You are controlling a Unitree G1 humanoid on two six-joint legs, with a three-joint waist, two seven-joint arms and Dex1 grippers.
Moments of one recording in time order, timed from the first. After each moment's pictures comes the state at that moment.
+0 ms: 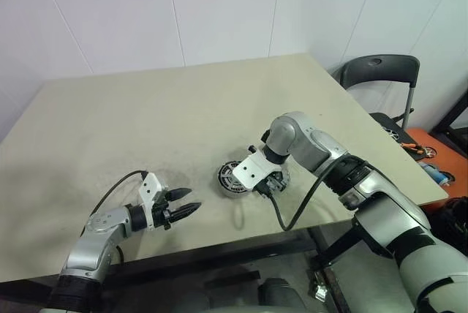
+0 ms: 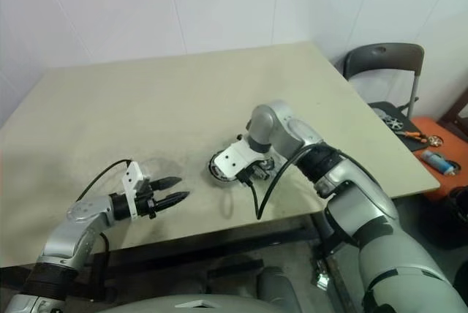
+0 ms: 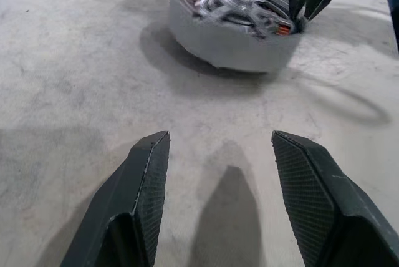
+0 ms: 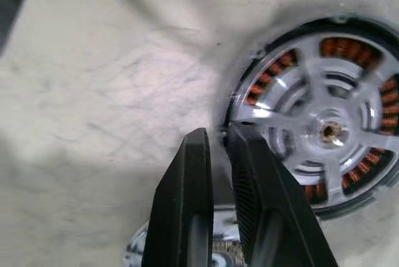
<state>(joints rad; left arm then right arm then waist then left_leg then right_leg) -0.03 0.53 -0.02 0.06 -0.38 0.20 -0.98 -0.99 -0.45 0.69 0.39 -0.36 -0.06 1.60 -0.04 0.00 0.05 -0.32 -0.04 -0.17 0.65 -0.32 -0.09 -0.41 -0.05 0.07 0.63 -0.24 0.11</state>
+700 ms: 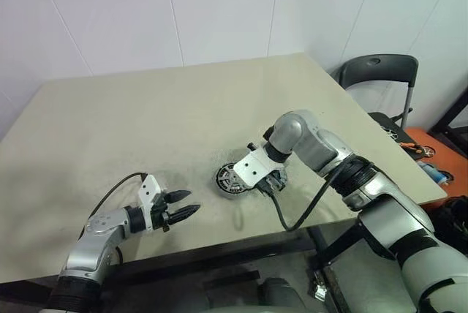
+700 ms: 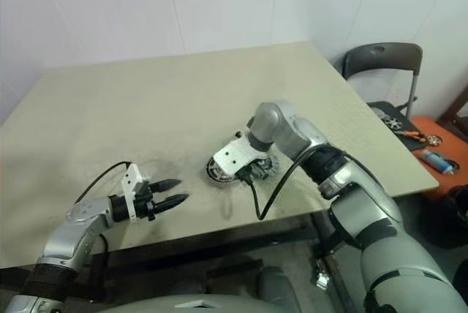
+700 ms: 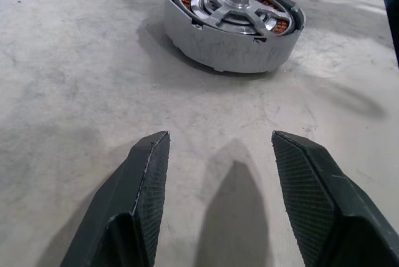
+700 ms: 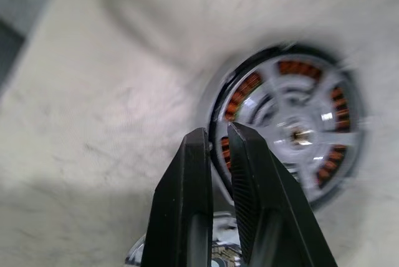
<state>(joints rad) -0.02 0.54 -0.02 0.07 -0.38 0.20 -1.00 -0.97 -0.47 0.60 0.30 -0.24 -0.01 1.59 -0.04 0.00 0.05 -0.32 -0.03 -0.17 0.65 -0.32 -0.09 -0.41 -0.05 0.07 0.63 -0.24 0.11</state>
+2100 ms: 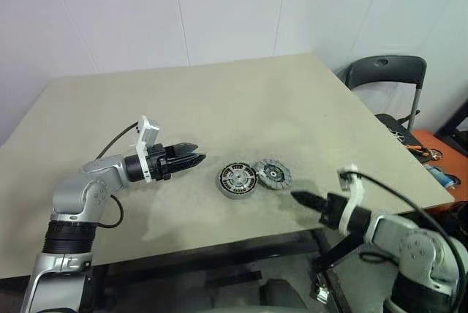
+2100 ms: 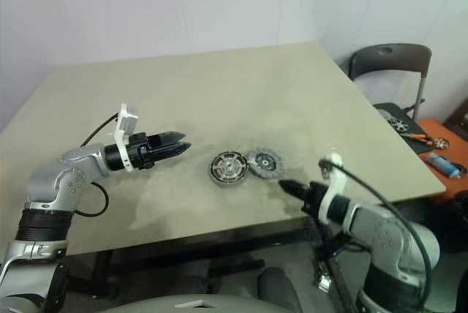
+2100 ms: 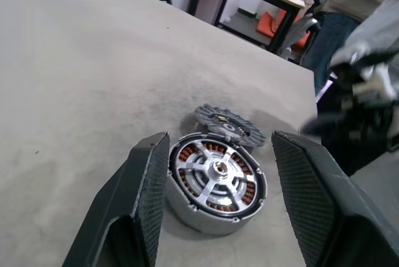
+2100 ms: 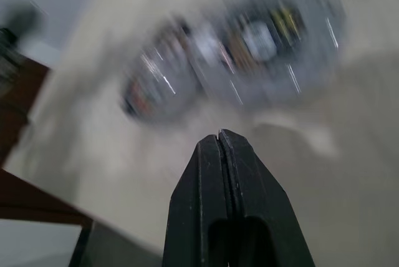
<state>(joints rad) -0.39 0.58 0.08 0.02 -0.65 0.70 -1.02 -0.01 -0.26 -0.46 -0.48 0.58 1.44 0.64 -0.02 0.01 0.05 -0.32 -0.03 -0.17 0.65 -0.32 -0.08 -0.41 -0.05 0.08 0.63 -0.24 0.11</state>
